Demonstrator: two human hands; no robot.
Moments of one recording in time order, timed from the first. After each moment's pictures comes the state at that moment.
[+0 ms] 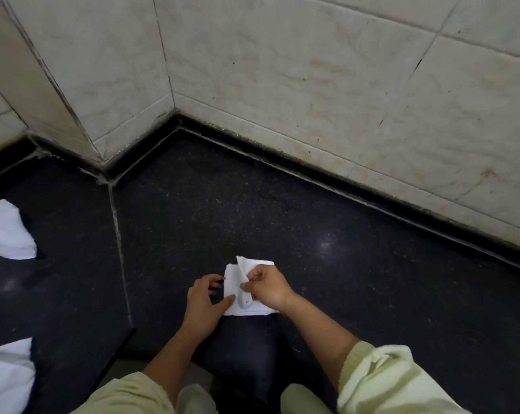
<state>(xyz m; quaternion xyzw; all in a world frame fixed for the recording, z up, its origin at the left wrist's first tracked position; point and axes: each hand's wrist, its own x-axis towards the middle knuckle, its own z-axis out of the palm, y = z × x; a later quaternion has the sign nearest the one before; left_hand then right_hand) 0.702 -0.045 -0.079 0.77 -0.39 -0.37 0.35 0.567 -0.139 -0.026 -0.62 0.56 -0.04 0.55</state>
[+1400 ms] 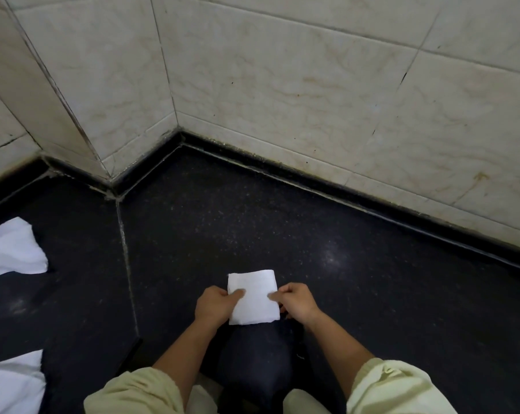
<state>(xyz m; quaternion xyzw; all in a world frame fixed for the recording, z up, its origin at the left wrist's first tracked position) 0.693 -0.075 -0.046 0.82 -0.24 -0.46 0.24 0.520 -0.139 -0.042 -0.51 0.64 -0.10 0.57</state>
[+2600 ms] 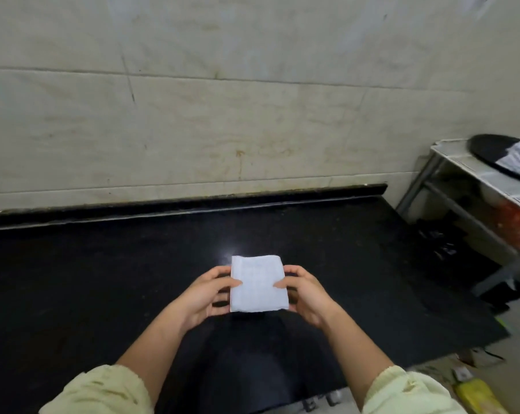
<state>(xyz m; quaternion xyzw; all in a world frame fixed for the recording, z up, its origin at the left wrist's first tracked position) 0.435 -0.113 0.042 0.49 -0.41 -0.74 0.21 0.227 -0.050 0.044 -0.22 0.62 -0.45 0.60</state>
